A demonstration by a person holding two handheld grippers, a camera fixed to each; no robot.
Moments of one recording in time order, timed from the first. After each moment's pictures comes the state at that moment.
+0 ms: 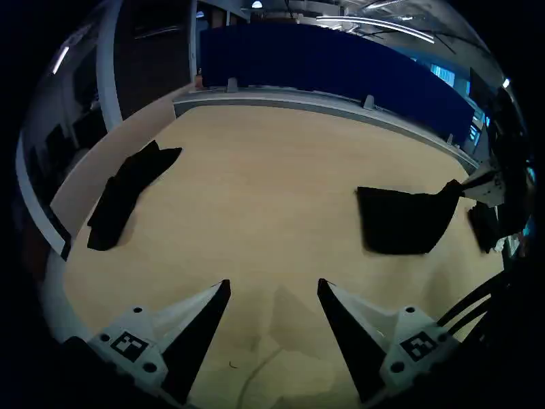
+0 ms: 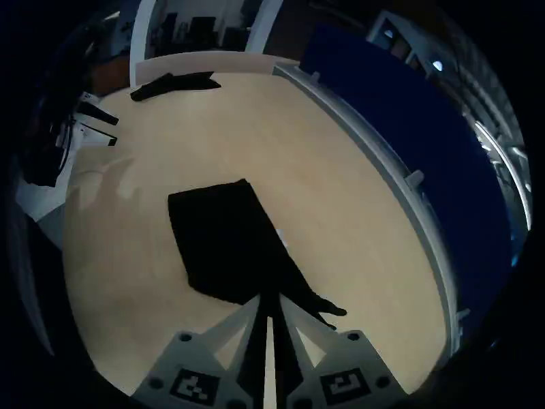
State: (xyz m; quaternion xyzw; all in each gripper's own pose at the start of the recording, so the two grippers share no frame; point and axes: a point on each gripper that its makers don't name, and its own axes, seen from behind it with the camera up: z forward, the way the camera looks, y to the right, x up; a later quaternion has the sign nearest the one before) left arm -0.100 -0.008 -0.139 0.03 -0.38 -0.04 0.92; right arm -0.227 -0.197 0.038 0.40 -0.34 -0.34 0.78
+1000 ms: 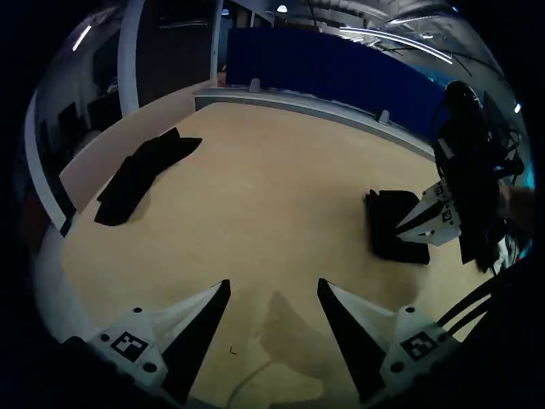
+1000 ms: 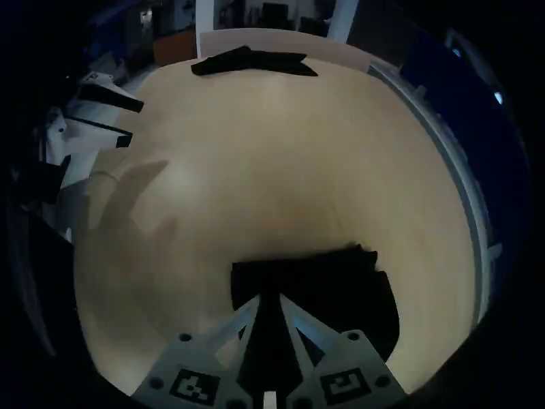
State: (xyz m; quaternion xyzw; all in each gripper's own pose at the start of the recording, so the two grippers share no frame) left arm -0.107 -0.019 -0.161 0.06 -0.36 -0.09 0.93; right arm -0.312 -0.366 0.001 0.53 -0.37 -0.36 0.67
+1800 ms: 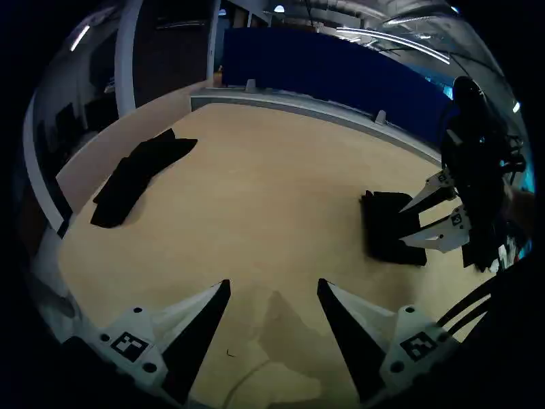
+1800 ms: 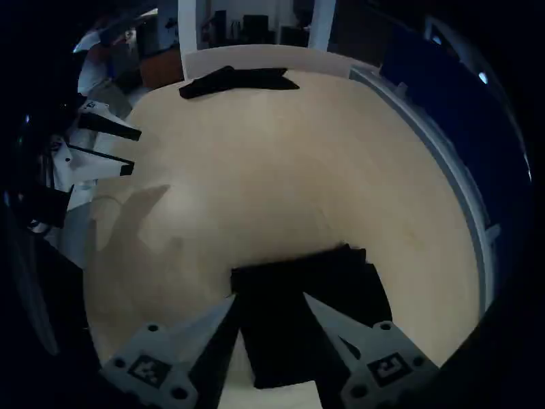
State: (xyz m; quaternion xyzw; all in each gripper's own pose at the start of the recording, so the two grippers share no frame) left arm -0.105 -0.016 -0.157 0.05 -0.36 -0.09 0.93; right arm -0.293 -0.365 0.002 0.53 -0.36 -0.32 0.70
